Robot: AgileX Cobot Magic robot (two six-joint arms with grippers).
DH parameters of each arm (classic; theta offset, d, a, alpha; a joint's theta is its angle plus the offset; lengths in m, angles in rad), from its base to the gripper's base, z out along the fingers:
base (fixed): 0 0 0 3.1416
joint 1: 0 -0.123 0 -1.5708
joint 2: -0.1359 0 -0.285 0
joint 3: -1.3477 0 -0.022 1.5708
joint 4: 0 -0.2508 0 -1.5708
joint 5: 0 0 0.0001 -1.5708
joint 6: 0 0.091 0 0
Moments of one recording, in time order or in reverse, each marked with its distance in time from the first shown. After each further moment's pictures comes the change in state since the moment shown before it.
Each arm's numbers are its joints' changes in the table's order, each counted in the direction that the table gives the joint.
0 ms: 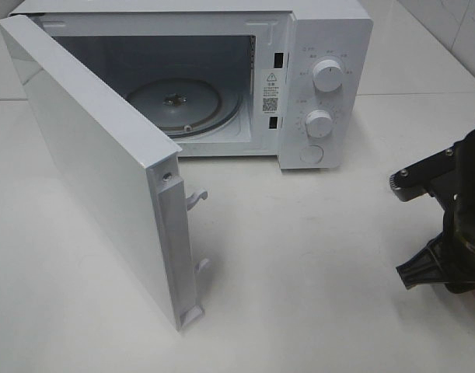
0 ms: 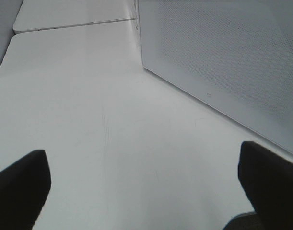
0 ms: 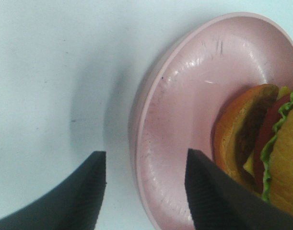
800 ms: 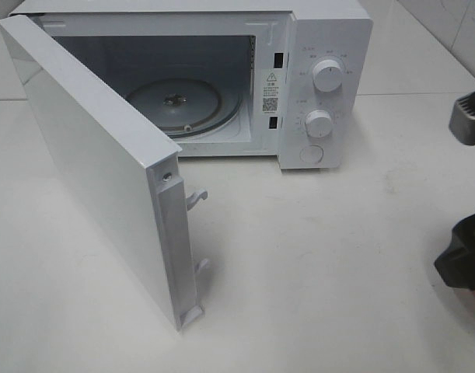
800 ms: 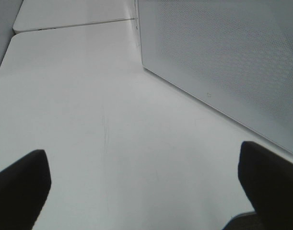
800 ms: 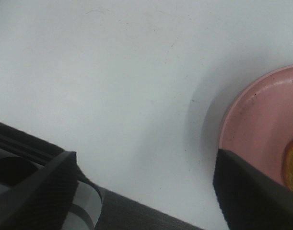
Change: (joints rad) left arm 0.000 0.000 0.000 0.000 0.000 0.000; right arm 0.000 0.552 0.089 -0.593 -0.102 -0.752
